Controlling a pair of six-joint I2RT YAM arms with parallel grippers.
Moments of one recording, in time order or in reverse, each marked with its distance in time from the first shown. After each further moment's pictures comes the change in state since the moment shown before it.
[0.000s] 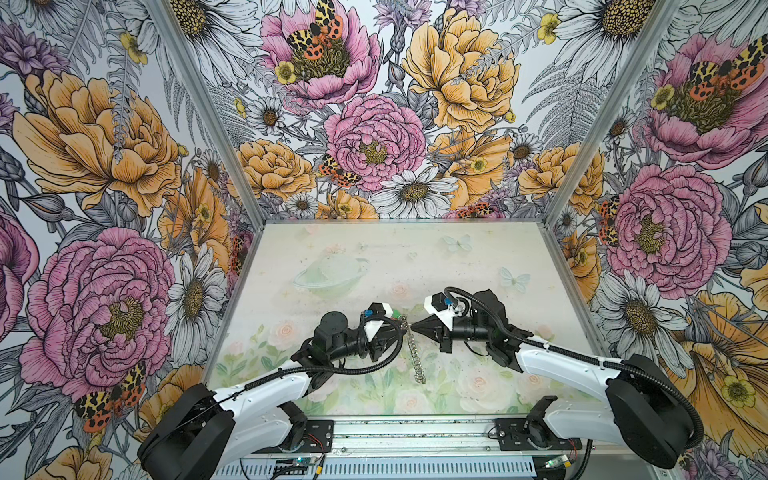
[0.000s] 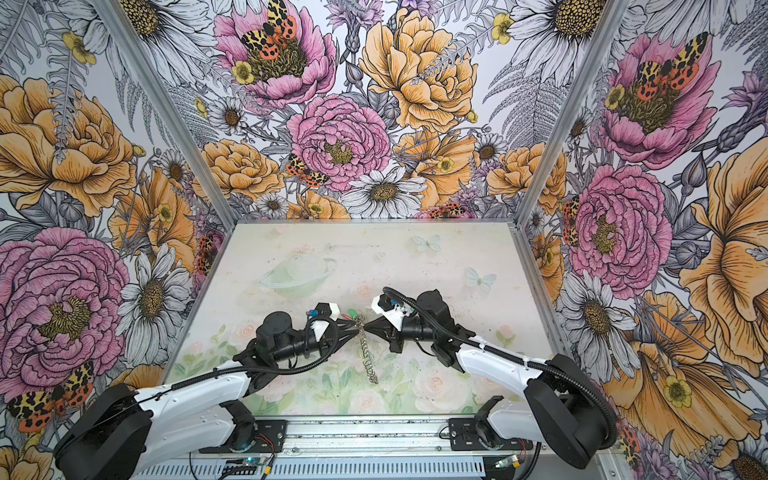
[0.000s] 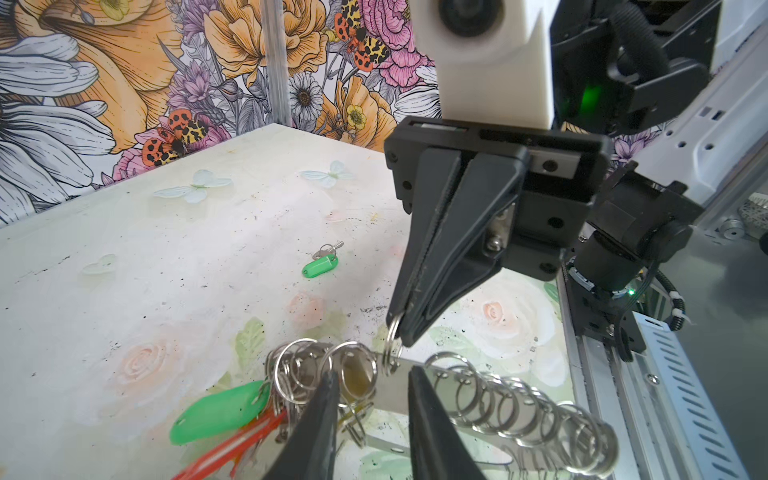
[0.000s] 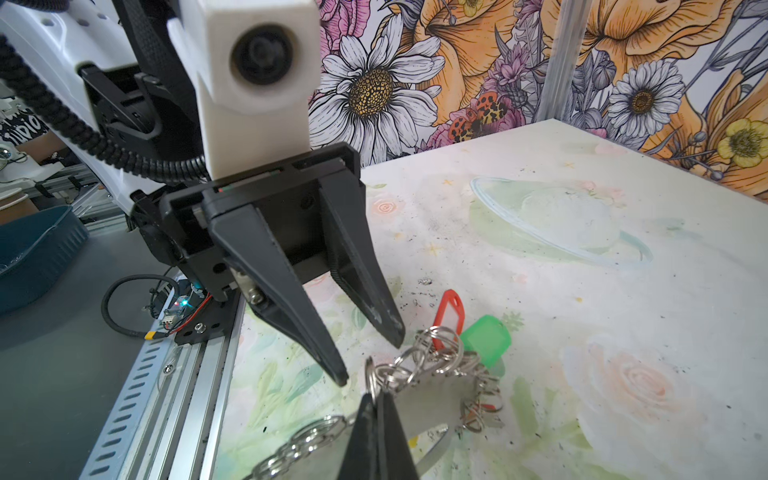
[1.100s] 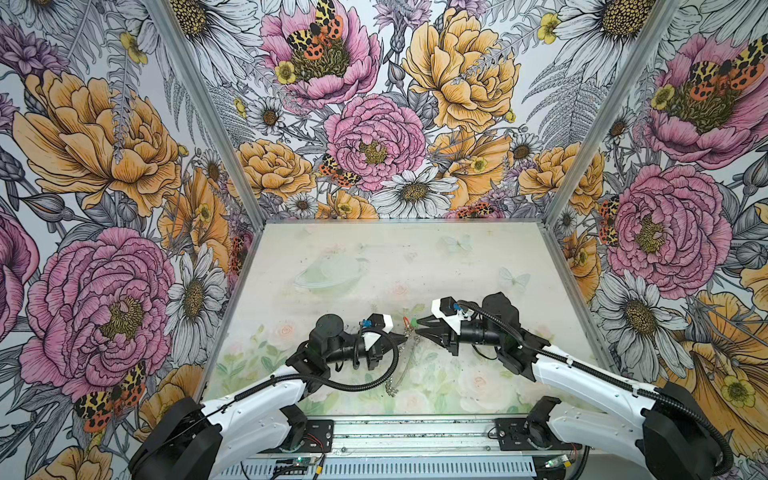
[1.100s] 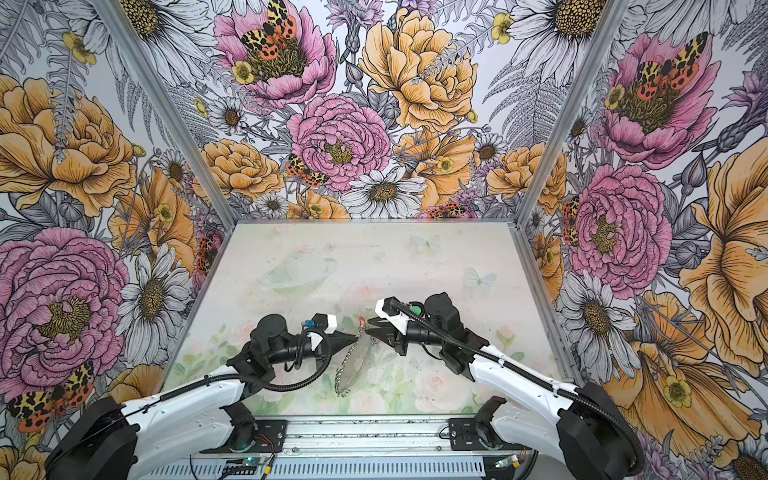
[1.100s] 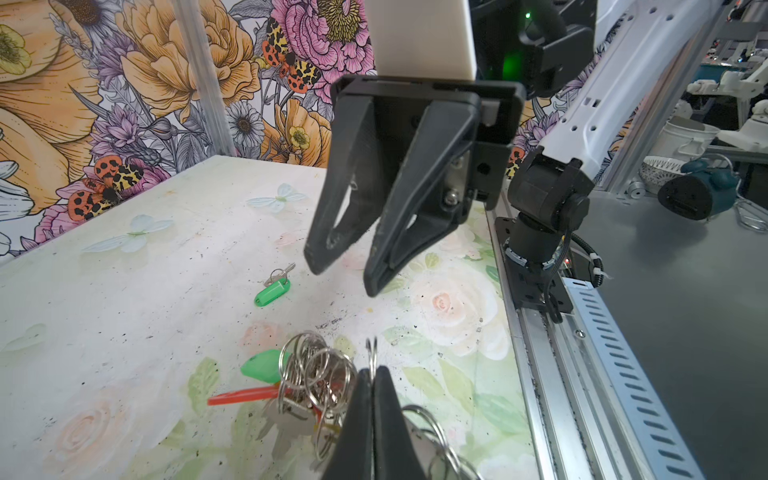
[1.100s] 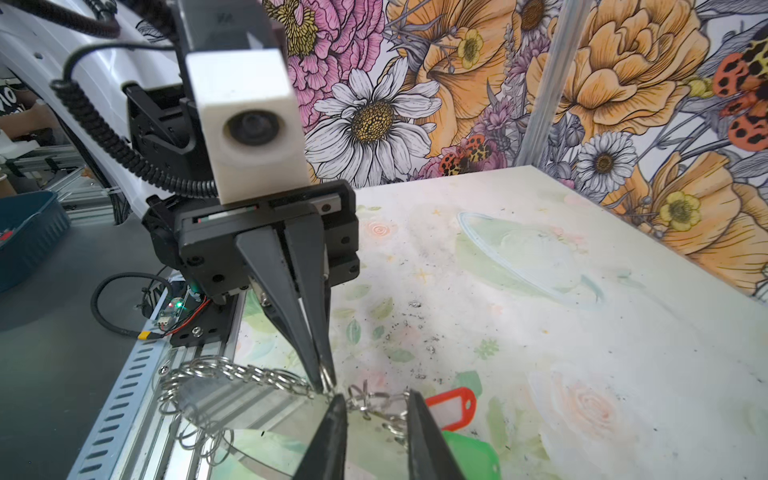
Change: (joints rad) left arm -0.006 -0.110 -0.024 -0.048 0.153 0.108; right arm 0.021 -0.196 0.000 -0.121 0.085 -0.072
